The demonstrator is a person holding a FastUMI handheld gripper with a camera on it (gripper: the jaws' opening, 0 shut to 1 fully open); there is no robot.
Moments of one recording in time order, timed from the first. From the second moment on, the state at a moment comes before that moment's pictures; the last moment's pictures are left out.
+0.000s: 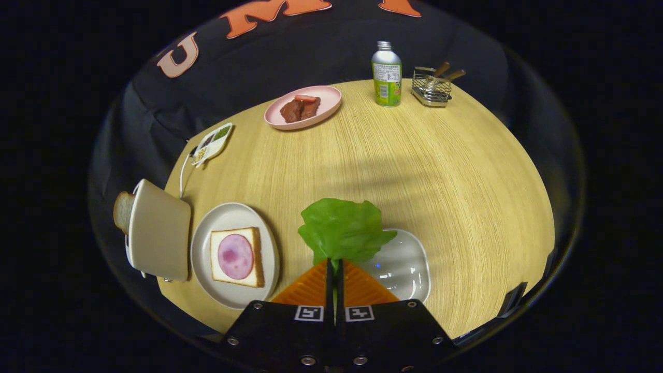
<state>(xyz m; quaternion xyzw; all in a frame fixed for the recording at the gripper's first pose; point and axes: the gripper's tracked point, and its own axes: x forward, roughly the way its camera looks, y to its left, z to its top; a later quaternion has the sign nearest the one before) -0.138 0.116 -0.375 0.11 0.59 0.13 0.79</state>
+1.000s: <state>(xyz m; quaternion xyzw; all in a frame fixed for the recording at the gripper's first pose) -0.175 0.286 -0.336 0.08 0.59 0.32 0.73</state>
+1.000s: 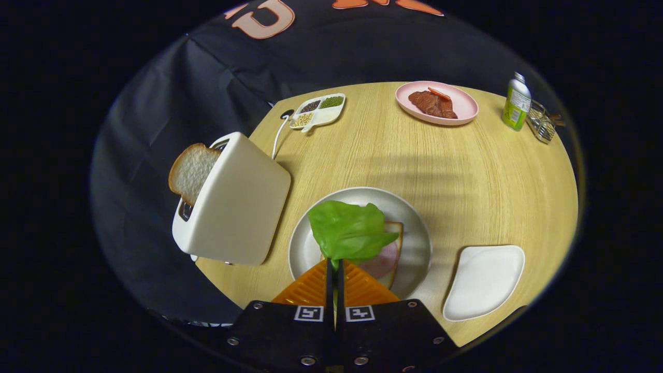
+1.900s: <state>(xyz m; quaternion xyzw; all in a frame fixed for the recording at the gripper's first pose) -0.132 0.295 -0.320 -0.03 0.54 0.31 0.78</state>
